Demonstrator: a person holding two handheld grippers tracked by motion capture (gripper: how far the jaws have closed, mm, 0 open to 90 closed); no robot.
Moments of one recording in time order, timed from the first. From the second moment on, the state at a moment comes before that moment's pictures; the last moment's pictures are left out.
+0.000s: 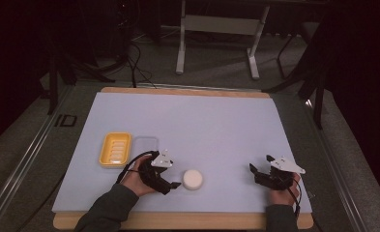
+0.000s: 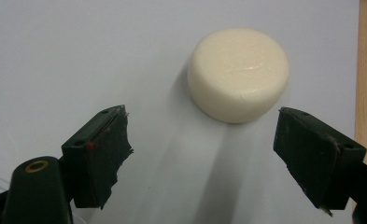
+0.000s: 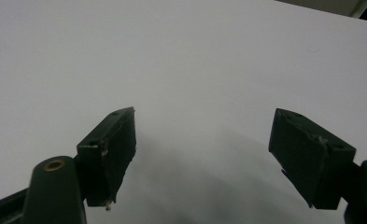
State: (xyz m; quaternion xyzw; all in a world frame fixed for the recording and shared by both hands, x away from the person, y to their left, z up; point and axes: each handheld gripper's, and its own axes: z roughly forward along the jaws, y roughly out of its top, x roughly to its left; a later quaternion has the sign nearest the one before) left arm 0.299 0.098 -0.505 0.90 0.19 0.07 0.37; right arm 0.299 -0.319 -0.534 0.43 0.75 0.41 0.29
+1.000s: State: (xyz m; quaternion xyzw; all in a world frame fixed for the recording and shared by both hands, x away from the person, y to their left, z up) left arm 0.300 0.077 -0.508 0.91 0.17 0.06 0.38; right arm 0.299 -0.319 -0.534 0.42 0.75 0.41 0.29
